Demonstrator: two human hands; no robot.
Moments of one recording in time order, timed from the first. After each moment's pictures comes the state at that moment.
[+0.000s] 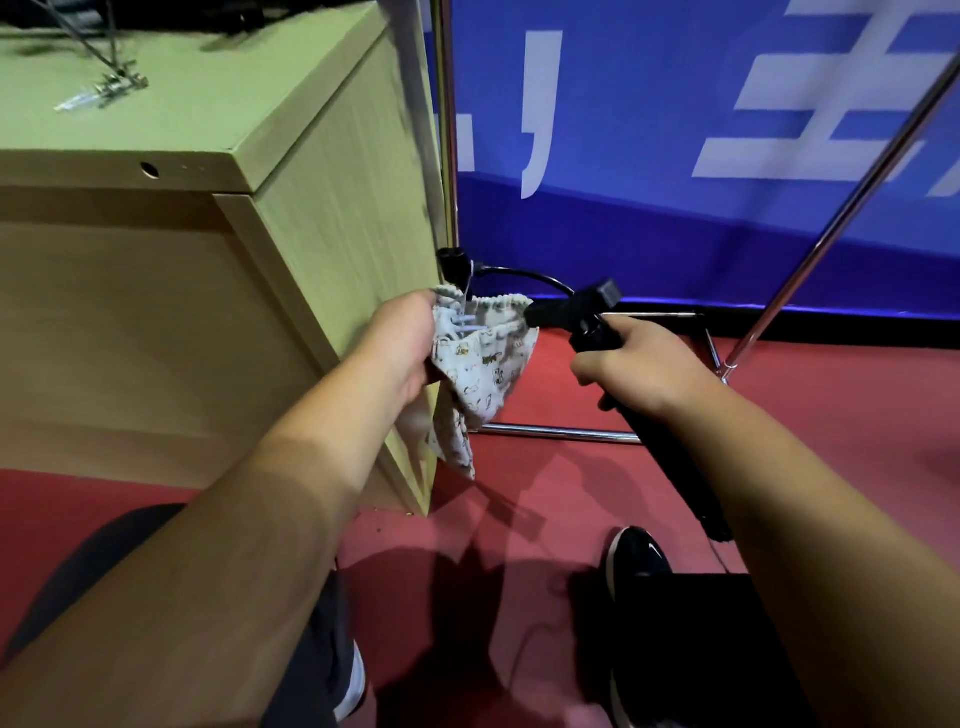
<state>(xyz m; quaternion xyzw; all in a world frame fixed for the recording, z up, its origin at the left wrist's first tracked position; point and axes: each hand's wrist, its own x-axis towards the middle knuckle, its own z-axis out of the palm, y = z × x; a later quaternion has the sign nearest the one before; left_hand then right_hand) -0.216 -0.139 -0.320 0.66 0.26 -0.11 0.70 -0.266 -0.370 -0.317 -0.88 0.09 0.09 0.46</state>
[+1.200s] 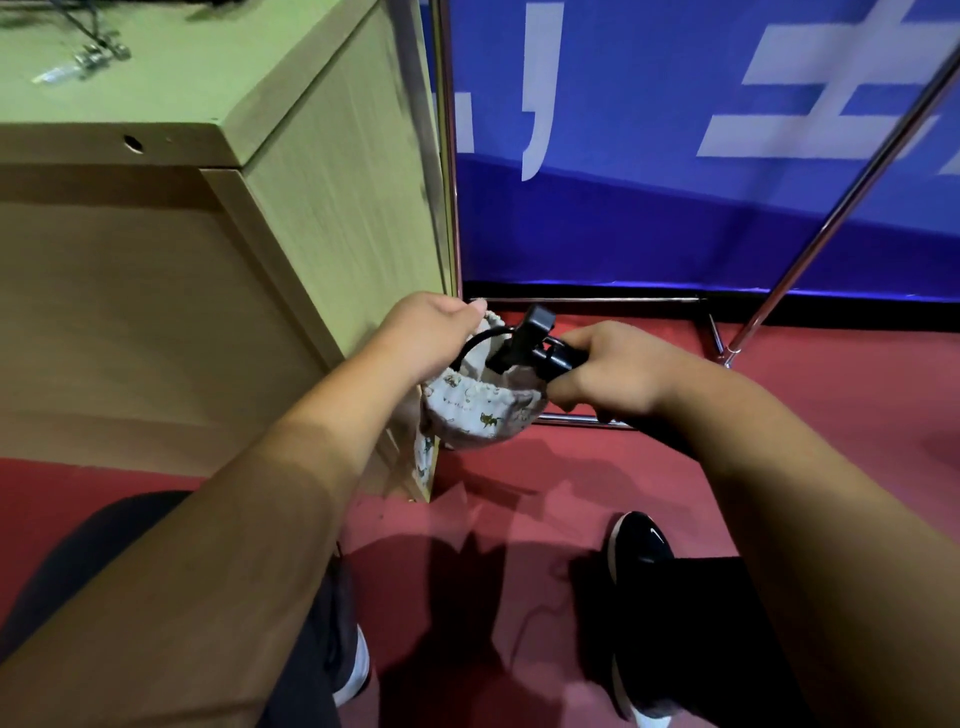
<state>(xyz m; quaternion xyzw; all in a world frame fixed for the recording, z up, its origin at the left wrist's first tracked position) -0.224 -0.134 -0.330 0.90 0.06 -0.11 0.42 -0.268 -0.355 -0.322 -0.88 -0.03 0.22 0.42</state>
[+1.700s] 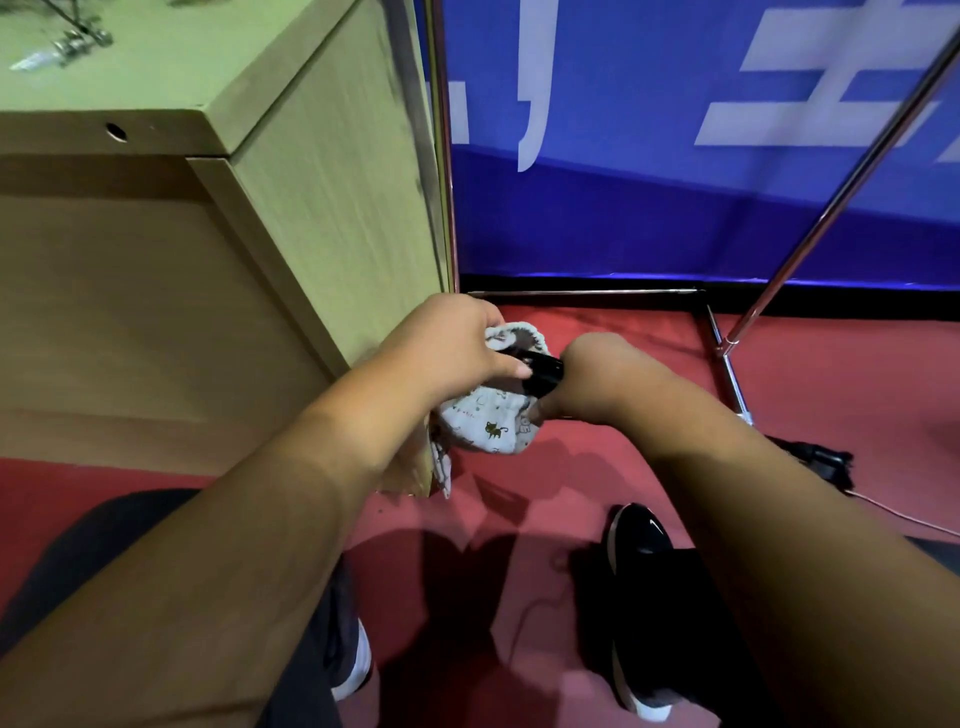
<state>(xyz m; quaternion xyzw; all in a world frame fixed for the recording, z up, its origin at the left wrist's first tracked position) -0.246 -0.154 -0.317 0.96 -0.10 -0.11 0.23 -0.256 -0.339 -0.351 -0.97 0.01 0.21 0.15</state>
